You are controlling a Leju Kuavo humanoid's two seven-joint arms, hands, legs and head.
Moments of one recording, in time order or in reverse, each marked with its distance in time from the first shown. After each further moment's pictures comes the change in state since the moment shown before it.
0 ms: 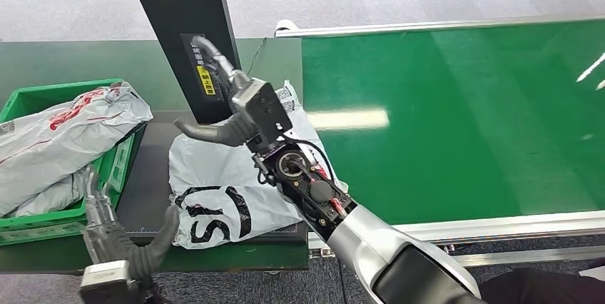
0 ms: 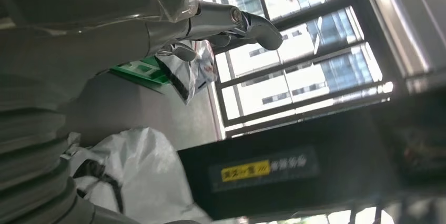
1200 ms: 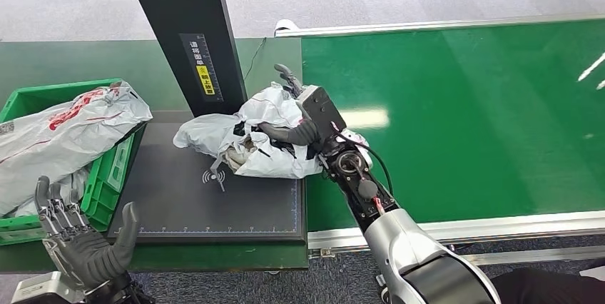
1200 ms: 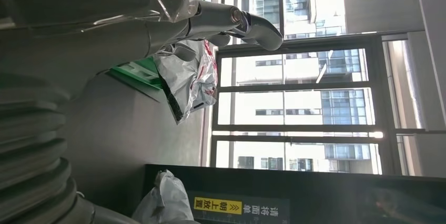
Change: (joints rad) left arm -0.007 0.016 0.068 -0.050 0.350 0.008 -0.113; right arm 0.057 -0.092 -0.398 0.119 0.397 0.217 0.108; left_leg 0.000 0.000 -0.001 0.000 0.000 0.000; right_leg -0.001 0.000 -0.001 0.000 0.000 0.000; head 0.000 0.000
